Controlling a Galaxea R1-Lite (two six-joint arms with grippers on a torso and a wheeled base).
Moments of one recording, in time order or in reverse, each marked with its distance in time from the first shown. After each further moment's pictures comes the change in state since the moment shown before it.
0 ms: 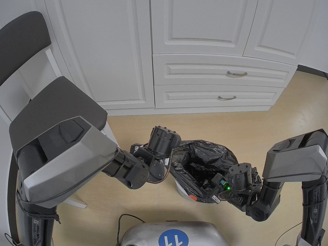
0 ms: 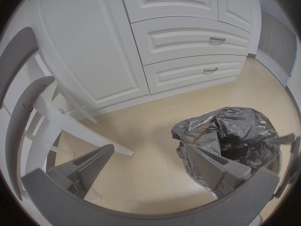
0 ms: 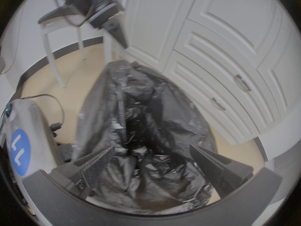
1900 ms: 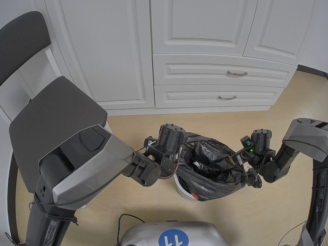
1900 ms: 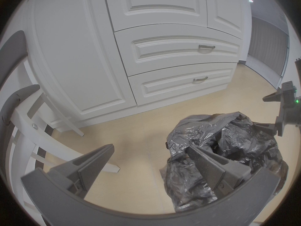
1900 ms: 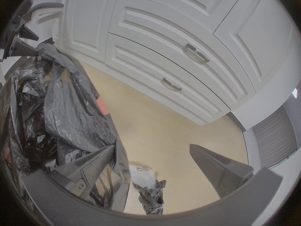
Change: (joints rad) left arm -0.003 0.141 -0.185 -0.114 -0.074 0.100; right arm -0.339 -0.017 -0.333 0.246 -0.043 0.036
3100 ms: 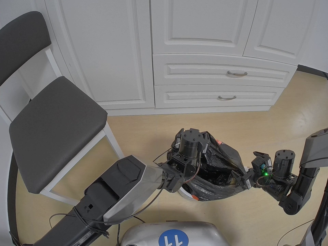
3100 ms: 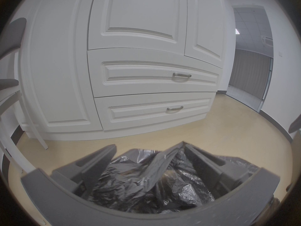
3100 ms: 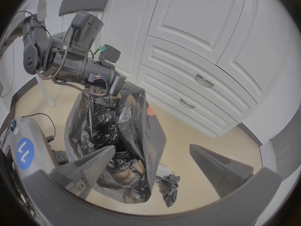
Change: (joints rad) left arm -0.061 0.352 -0.505 -0.213 -0.131 0.069; right arm 0.100 -0.219 0.614 -0.471 0.179 -0.021
